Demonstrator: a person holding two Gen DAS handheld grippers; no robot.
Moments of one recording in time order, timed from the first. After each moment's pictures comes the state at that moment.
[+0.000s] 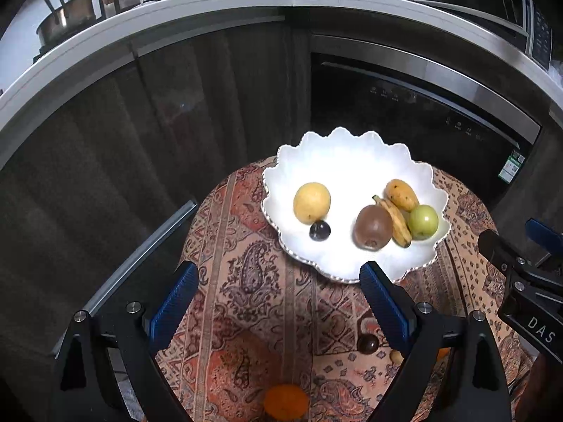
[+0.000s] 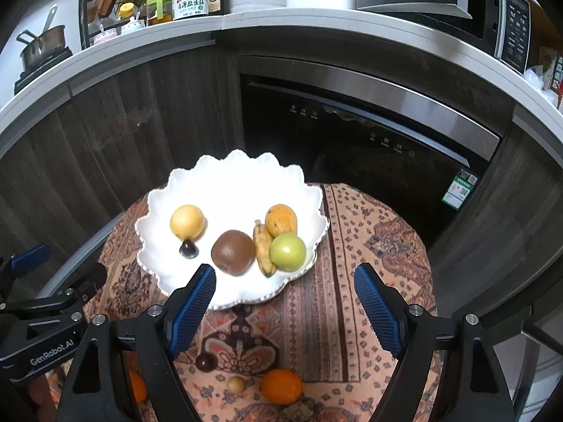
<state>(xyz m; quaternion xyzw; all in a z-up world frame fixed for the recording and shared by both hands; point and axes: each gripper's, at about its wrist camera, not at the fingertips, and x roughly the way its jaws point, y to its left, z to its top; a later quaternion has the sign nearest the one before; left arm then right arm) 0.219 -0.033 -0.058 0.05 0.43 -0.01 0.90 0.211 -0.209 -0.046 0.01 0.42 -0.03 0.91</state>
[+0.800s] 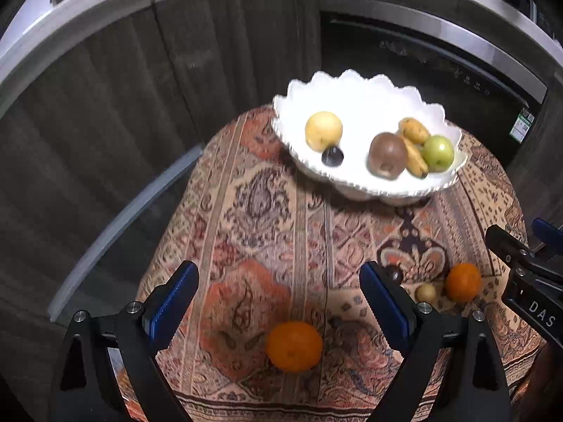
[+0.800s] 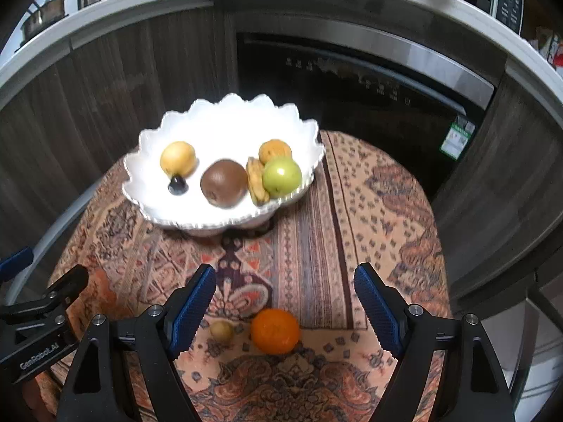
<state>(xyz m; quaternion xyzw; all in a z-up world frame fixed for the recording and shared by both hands) 0.168 -0.024 -0.120 0.05 0.47 0.01 0.88 0.168 -0.210 -0.107 0.01 0.46 -0.05 0.88</state>
